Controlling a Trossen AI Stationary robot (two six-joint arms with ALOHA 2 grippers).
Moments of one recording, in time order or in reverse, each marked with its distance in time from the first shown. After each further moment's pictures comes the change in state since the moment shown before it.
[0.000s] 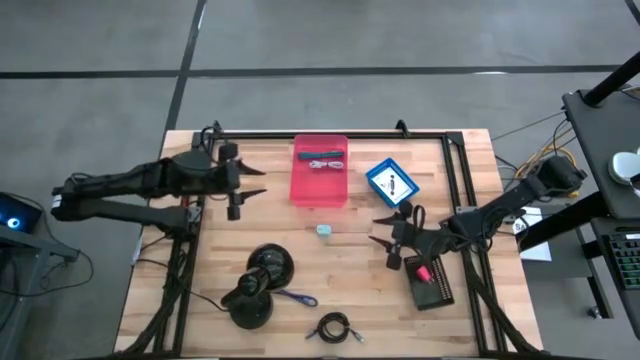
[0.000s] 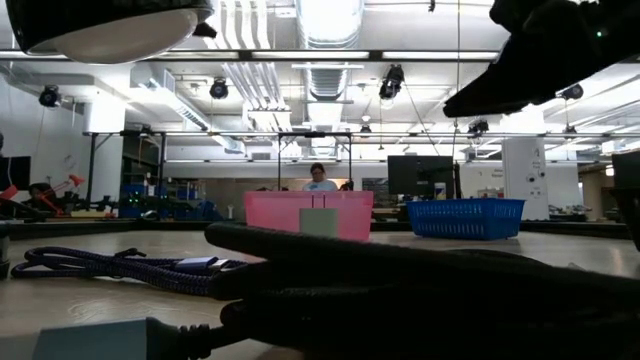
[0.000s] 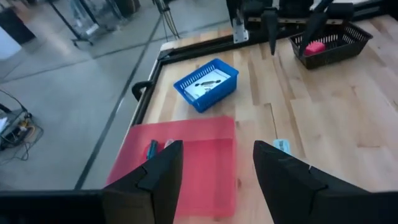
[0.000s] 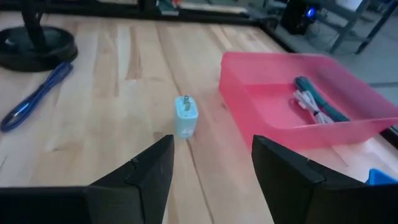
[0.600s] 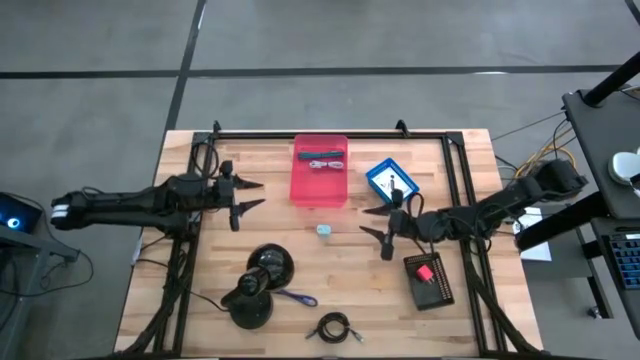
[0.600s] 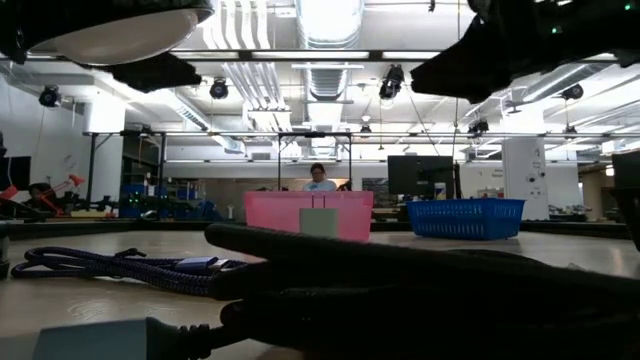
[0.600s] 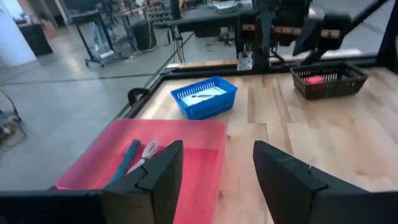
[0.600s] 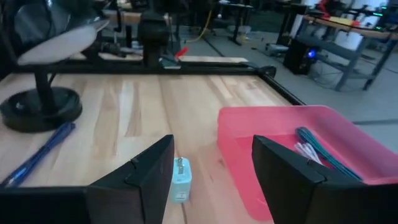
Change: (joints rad) left arm -0.002 -0.288 -0.526 0.457 0.001 -0.152; right arm -0.150 0.023 -0.029 0.331 -0.160 -0.182
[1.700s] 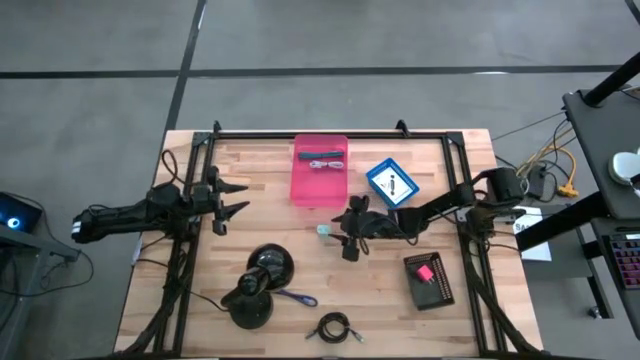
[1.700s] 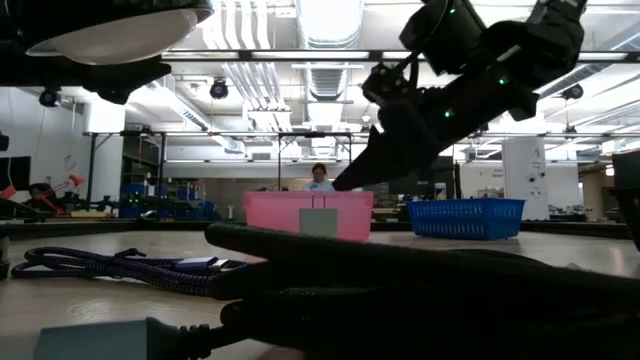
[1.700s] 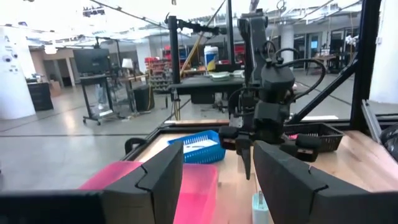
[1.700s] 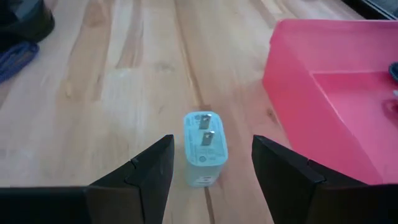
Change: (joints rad) left arm 0.001 -0.393 -0.257 0.088 0.054 -0.024; right arm -0.187 0.558 0.303 -0.061 -0.275 0.067
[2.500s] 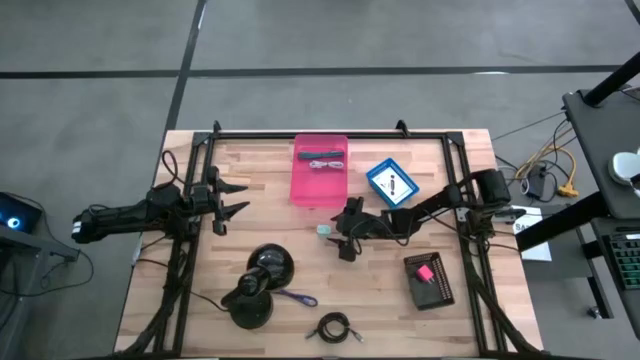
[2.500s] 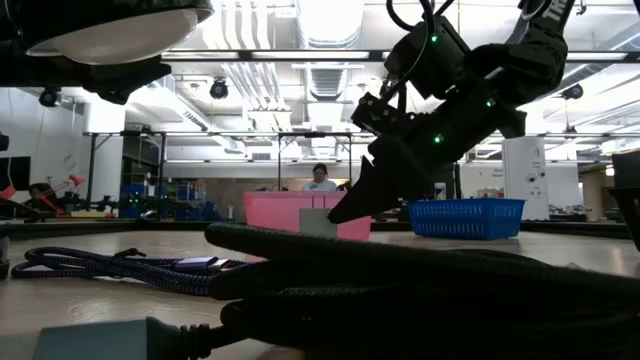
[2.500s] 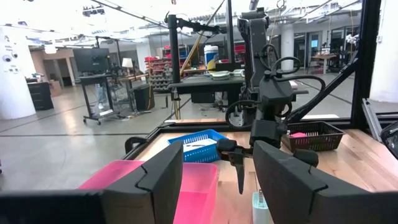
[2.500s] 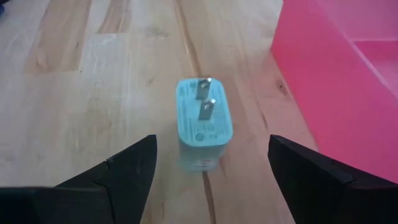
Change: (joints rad) left arm 0.000 -0.003 -0.004 -0.002 -0.001 0.002; right arm -0.018 0.097 0.040 -0.025 -0.020 0.015
